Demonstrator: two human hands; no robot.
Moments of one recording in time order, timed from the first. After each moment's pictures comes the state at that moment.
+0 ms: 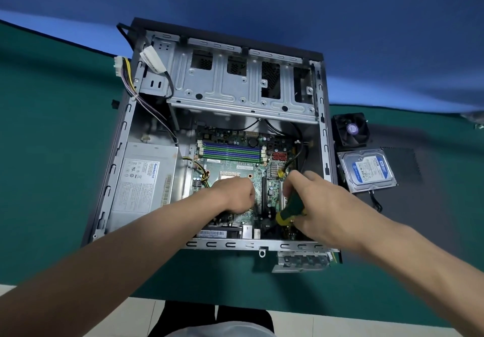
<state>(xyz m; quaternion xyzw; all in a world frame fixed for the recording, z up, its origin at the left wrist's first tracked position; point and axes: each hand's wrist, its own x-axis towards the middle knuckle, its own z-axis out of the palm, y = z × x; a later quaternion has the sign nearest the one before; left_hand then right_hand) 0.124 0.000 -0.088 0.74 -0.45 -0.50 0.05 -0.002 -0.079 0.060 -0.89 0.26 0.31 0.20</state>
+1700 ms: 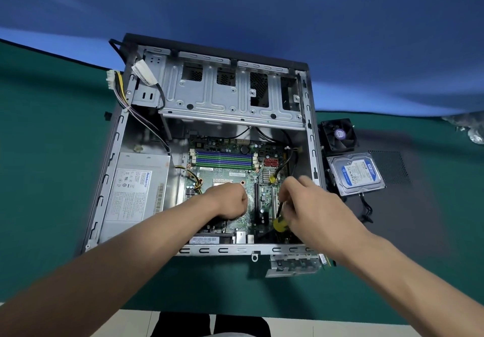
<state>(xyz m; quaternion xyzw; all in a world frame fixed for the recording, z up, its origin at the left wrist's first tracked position) 0.125 -0.001 -0.085 0.73 -0.43 -0.52 0.07 -0.012 -0.074 0.054 -0.91 0.30 0.22 0.18</state>
